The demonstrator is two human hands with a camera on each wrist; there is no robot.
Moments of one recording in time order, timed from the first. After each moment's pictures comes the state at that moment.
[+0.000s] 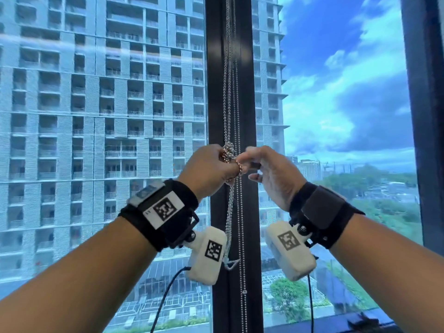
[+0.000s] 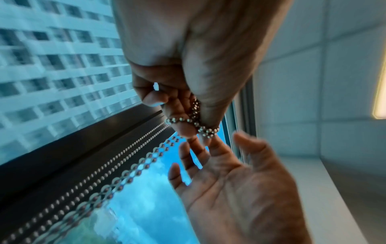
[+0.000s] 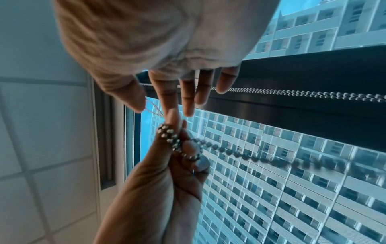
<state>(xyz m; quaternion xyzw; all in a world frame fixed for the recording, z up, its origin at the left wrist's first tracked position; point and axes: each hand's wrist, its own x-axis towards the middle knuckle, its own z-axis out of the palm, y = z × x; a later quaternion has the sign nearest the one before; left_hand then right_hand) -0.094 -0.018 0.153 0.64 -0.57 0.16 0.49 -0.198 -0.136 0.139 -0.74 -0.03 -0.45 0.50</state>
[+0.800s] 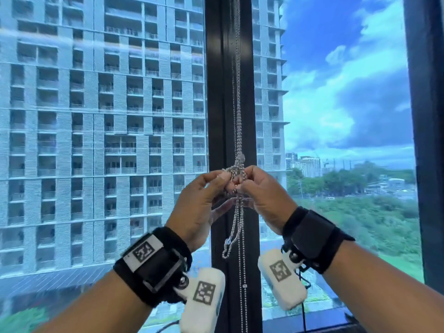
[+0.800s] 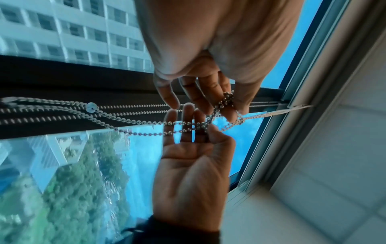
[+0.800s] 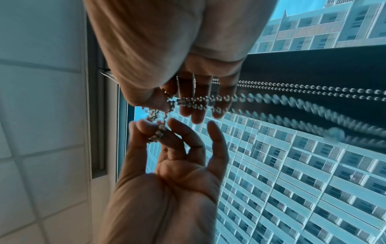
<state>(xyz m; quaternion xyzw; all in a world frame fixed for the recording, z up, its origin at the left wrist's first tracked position) -0.086 -0.019 0.079 0.38 -0.48 -0.21 0.76 -0.180 -0.140 0.087 -0.75 -0.04 -0.44 0.50</state>
